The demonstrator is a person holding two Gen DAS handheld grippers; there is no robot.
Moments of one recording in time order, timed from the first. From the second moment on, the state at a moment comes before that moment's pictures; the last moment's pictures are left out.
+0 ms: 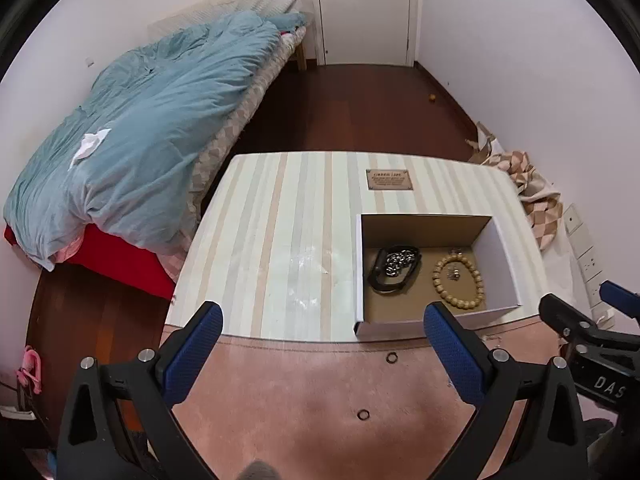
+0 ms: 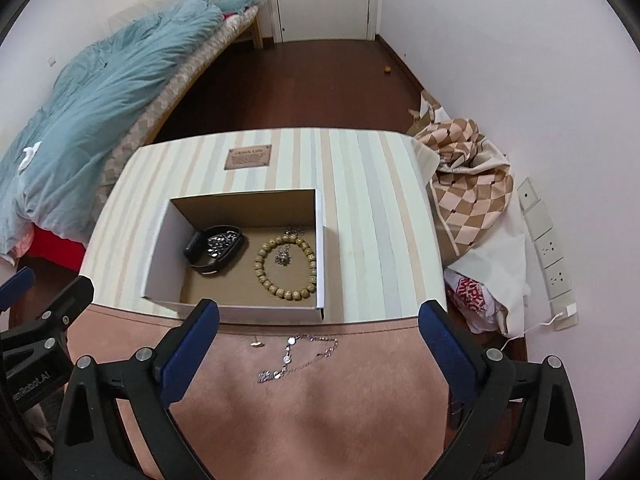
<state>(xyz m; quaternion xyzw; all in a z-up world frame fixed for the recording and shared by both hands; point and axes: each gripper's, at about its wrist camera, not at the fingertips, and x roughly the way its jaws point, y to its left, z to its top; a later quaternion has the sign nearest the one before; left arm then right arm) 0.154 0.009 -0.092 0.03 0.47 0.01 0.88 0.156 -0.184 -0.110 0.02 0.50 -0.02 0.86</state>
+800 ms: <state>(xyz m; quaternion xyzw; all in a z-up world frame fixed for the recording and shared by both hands) 0.070 0.014 -0.051 0.03 0.42 0.03 0.91 0.070 -0.198 -0.068 0.07 0.48 -0.03 0.87</state>
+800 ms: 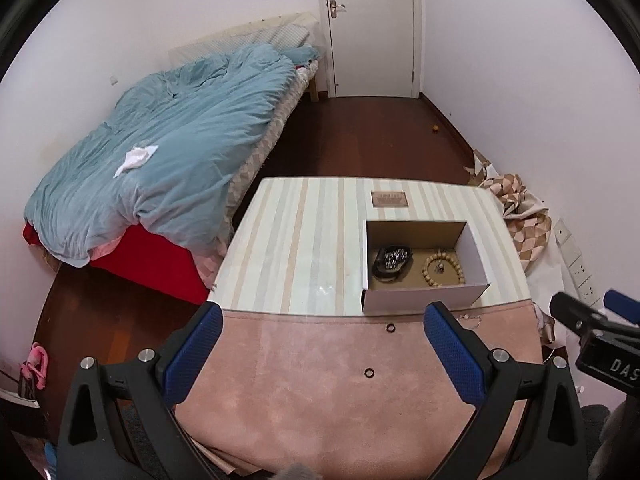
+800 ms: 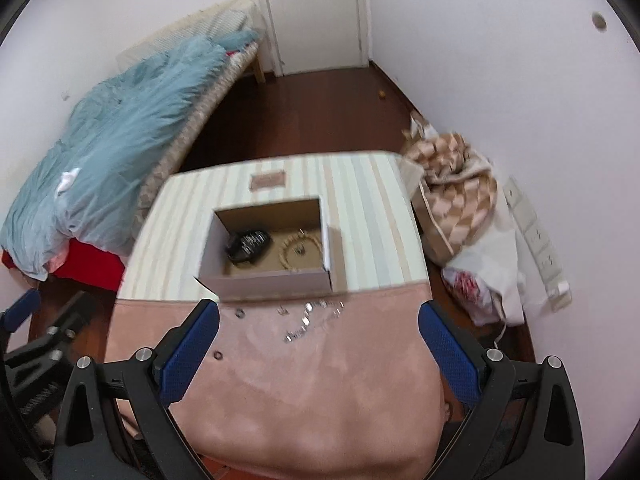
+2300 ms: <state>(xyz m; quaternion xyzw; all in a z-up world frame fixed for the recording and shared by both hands) 0.106 -0.027 -0.232 0.04 0.57 -0.05 0.82 0.099 -0.241 -0.233 0.14 0.58 -0.06 0.80</state>
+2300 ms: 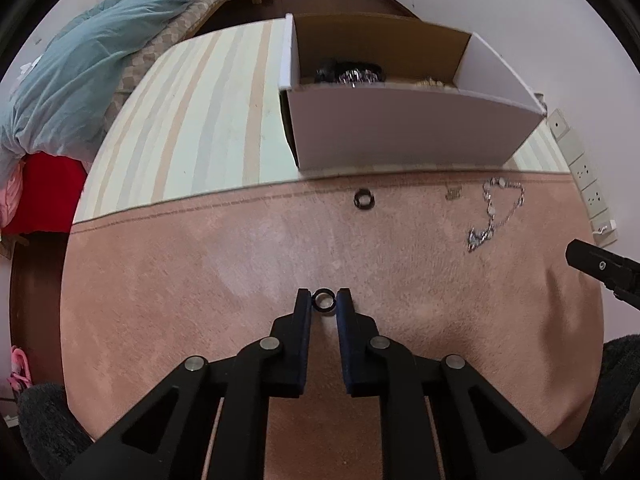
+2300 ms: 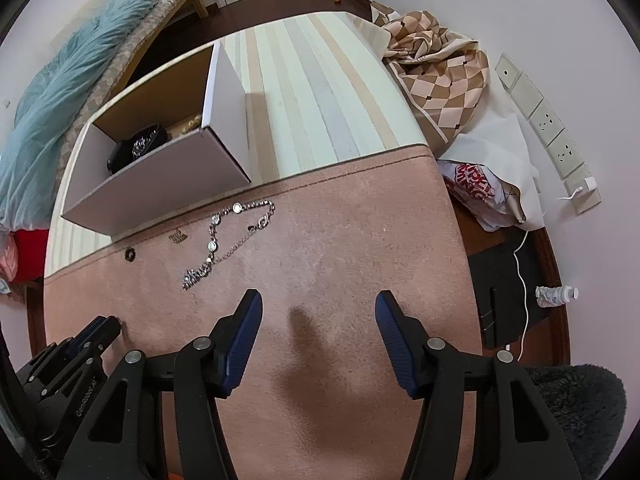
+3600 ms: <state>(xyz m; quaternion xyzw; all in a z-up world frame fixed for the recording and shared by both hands) 0.128 -0.013 -0.190 0.00 0.55 -0.08 0.83 0.100 -0.228 -0.179 0.18 0.49 0.02 0.85</state>
